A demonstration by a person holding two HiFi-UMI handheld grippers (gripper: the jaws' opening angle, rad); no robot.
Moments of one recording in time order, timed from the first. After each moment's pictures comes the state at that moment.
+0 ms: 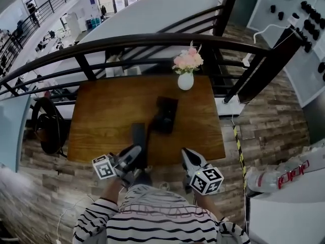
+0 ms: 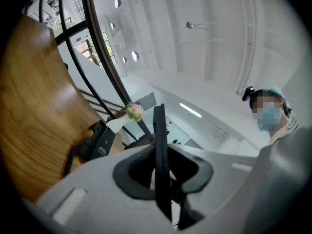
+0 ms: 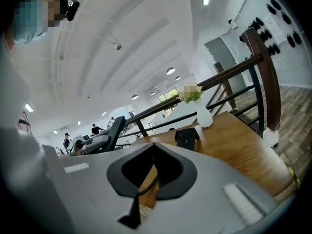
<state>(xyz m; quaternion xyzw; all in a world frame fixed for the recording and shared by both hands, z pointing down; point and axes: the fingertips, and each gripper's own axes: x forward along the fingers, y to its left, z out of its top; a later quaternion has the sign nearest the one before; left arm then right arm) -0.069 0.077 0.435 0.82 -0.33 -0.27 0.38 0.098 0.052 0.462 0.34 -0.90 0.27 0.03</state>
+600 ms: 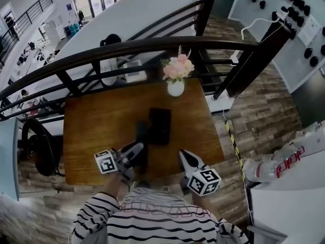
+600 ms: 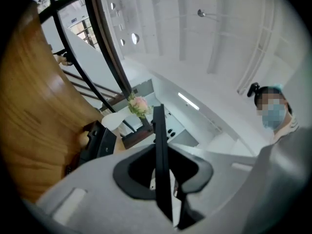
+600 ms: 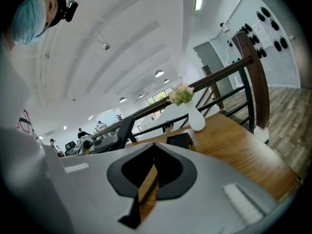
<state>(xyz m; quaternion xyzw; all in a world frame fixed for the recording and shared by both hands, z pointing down) -0.084 -0.037 0.454 0.84 -0.26 -0.22 0.42 0.072 -0.016 0.465 0.41 -0.87 0.29 0.02</state>
